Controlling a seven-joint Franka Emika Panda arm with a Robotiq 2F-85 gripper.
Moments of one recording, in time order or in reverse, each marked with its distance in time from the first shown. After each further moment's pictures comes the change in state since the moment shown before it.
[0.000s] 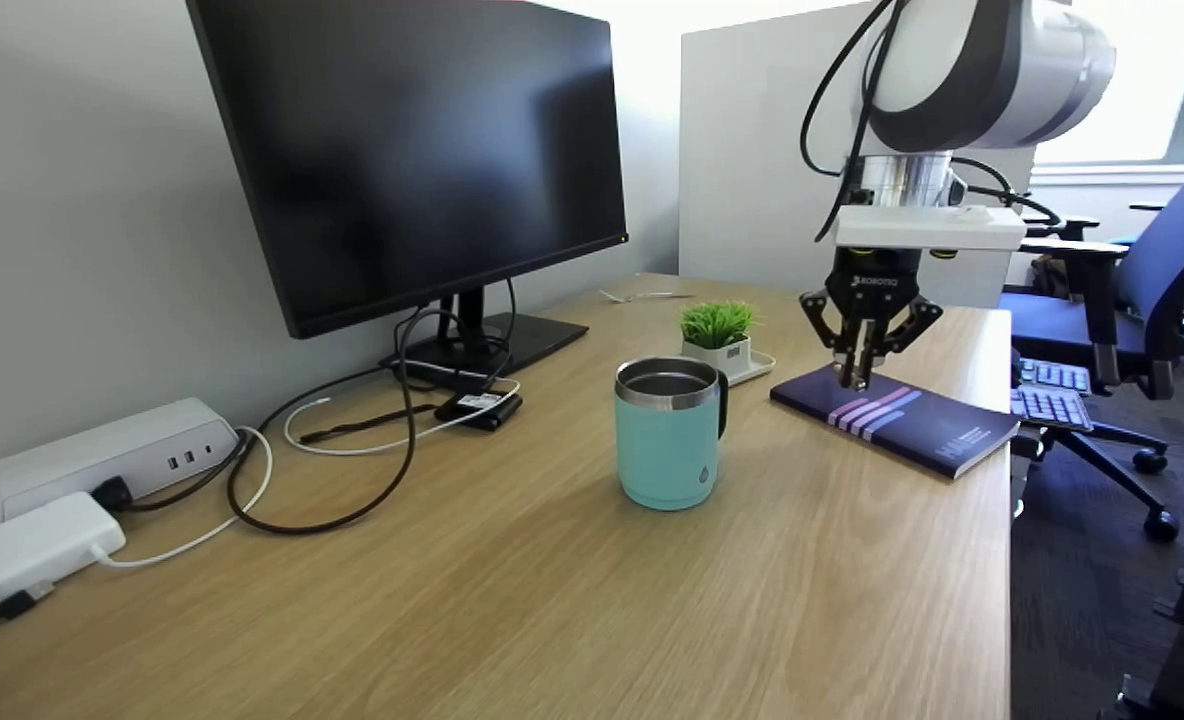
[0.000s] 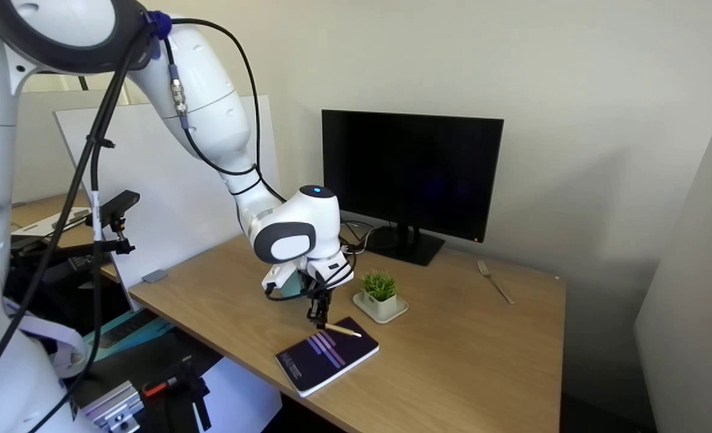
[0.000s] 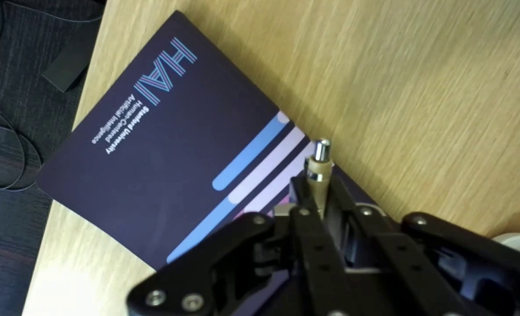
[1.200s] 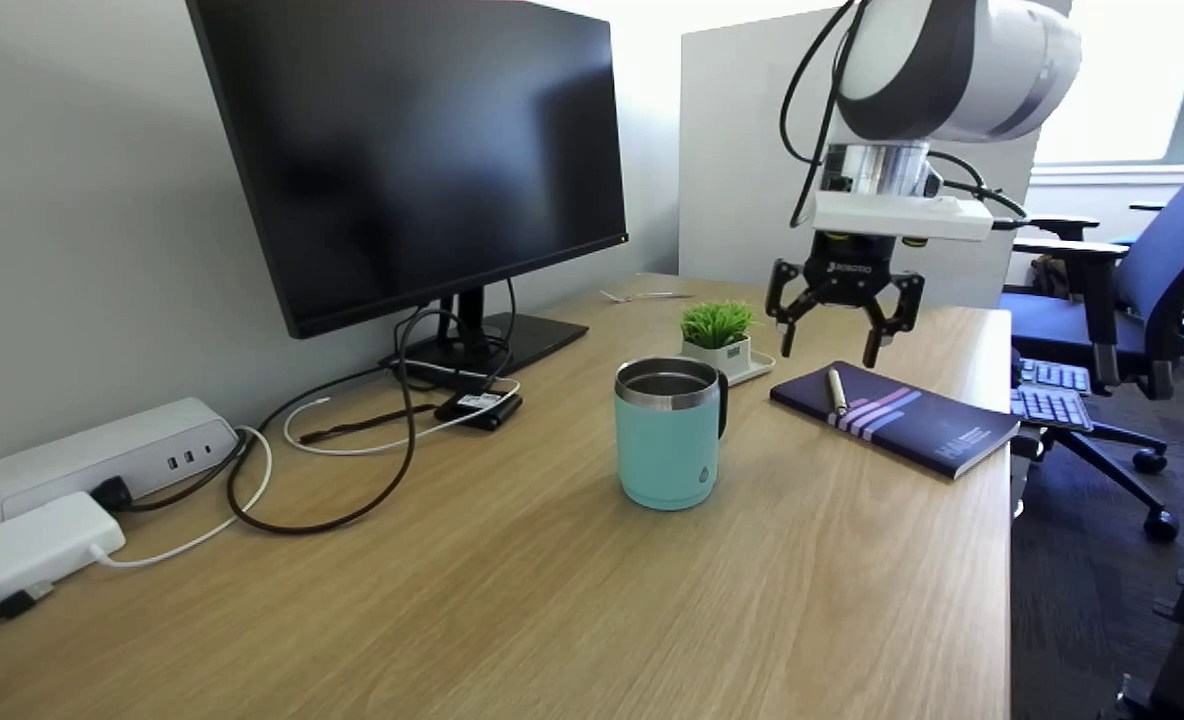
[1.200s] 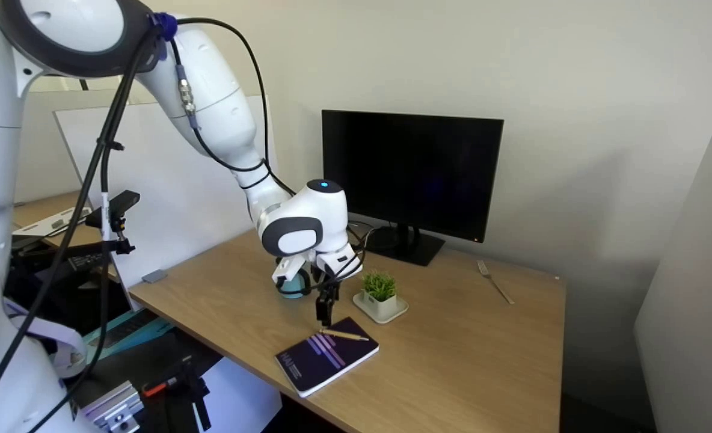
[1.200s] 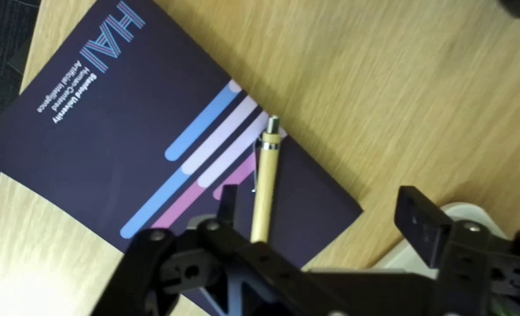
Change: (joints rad) arm -0.003 0.011 0.010 0.060 0.071 -0.003 -0.072
